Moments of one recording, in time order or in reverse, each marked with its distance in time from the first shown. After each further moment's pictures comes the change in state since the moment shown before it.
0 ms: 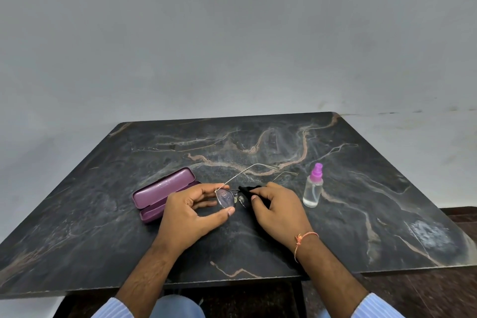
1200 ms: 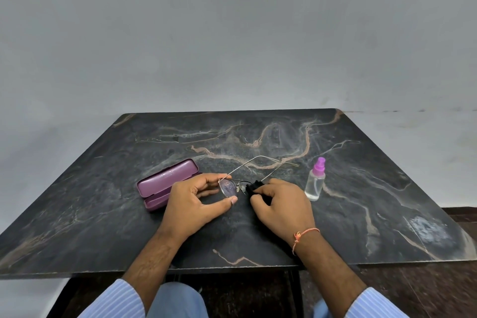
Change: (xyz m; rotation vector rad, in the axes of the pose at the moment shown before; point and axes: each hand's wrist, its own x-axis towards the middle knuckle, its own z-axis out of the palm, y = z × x) left_hand 0.000 -0.001 -0.001 0.007 0.006 -0.021; right_hand -0.010 -0.011 -0.003 -0.187 0.065 0.007
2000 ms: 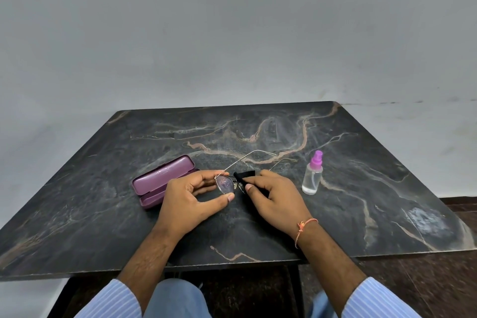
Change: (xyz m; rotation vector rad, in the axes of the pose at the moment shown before) left_hand -0.001 -0.001 0.001 -0.018 -0.016 0.023; right_hand 0.006 0.008 0.003 0.243 -0.116 -0.102
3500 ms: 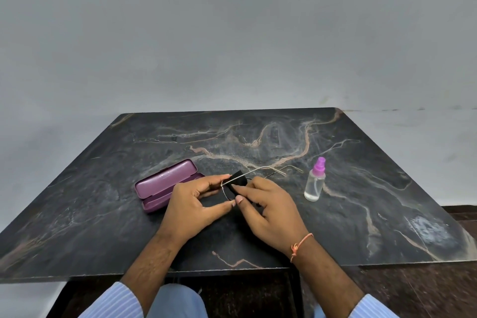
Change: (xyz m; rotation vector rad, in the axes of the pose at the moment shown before) left_hand 0.003 -0.007 0.000 0.052 -0.025 0.067; right_hand -0.013 -0.019 0.011 0.002 0.132 -0.237
